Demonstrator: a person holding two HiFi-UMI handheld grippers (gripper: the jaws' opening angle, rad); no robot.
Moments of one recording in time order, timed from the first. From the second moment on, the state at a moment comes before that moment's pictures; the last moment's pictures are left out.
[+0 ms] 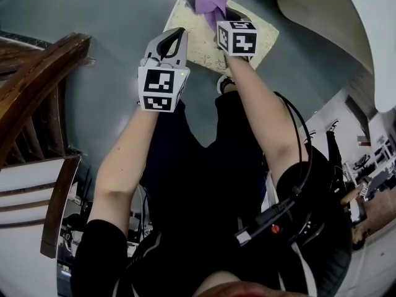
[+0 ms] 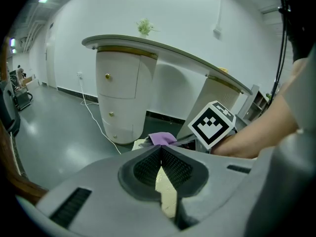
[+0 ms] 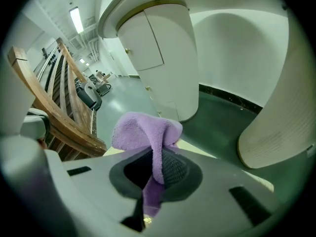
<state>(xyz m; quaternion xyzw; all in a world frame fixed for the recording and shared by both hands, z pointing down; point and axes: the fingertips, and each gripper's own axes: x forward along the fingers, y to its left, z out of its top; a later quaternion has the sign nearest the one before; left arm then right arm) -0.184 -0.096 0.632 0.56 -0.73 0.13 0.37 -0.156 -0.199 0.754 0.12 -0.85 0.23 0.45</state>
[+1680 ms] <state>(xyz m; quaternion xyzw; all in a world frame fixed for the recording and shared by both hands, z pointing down) -0.178 -0.107 0.625 0.61 -0.69 0.13 0.36 -0.027 -0.238 0.648 0.22 -0.88 0.27 0.32</state>
